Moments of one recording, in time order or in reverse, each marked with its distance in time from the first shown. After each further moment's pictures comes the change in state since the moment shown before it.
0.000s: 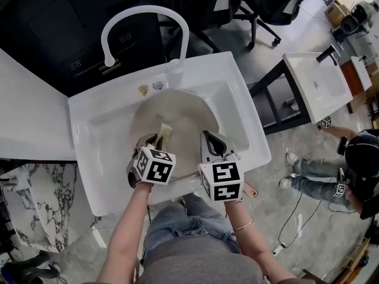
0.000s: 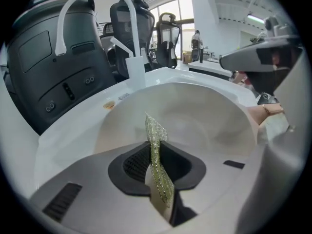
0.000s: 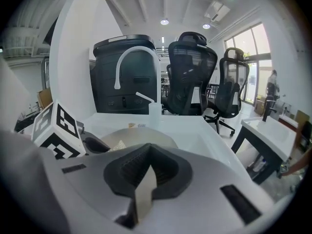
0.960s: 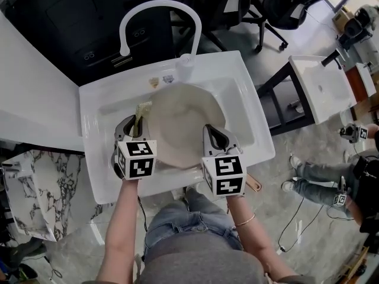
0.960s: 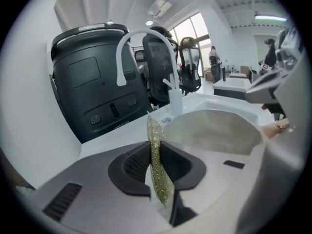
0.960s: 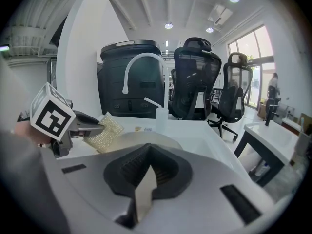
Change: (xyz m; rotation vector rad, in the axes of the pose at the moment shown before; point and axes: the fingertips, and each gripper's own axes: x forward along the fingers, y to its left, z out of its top) left arm -0.081 0.092 0.018 -0.113 -0.252 0.293; right arm -0.013 0.022 0.008 -0.035 -0.043 0.029
